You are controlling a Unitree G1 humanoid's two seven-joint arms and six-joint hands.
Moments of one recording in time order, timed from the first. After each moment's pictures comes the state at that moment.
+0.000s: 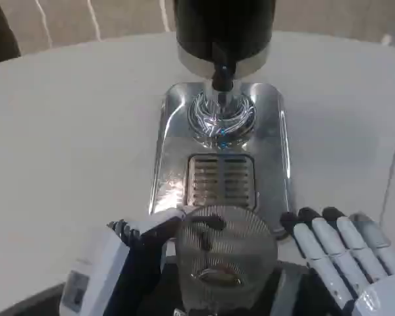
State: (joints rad) left arm 0.15 0.30 -0.12 -0.13 0.67 -0.68 0.40; right arm 0.71 -0.19 -0.03 -0.84 -1.16 -0.41 -0.13
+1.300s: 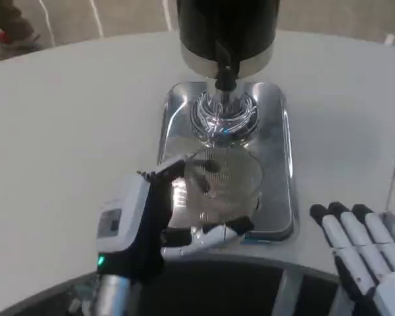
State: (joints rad) left arm -0.30 0.18 -0.14 0.35 0.72 -0.54 0.52; right arm 0.69 -0.17 -0.05 -0.84 -1.15 -0.30 -0.08
